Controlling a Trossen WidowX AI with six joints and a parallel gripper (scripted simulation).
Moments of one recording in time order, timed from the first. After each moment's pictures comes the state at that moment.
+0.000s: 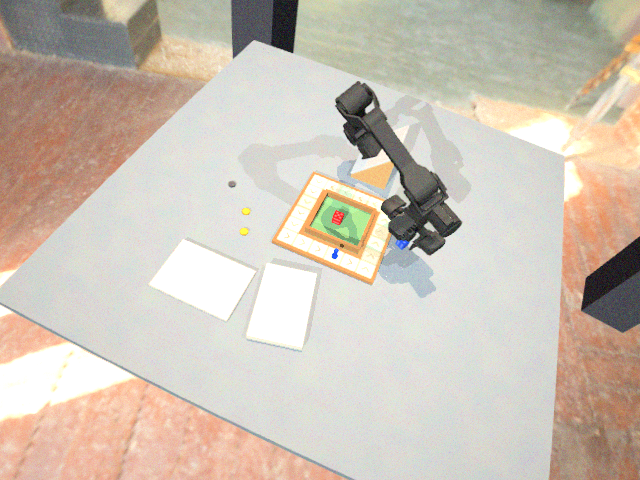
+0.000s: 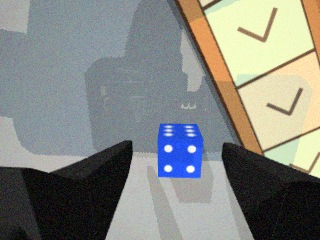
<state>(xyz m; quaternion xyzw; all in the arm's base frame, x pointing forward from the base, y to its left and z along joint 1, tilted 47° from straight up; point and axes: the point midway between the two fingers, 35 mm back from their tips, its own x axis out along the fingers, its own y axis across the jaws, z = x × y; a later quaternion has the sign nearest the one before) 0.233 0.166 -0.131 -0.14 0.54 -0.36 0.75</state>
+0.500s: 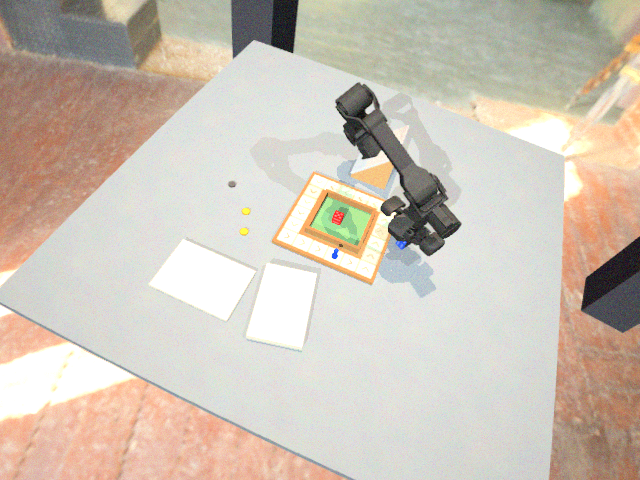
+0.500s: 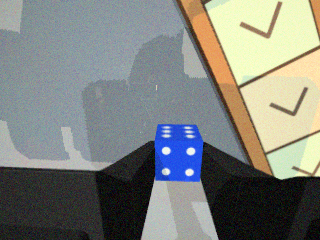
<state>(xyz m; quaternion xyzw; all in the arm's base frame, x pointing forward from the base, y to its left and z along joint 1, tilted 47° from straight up) 0.232 0.161 -0.134 -0.15 0.54 -0.36 0.75</state>
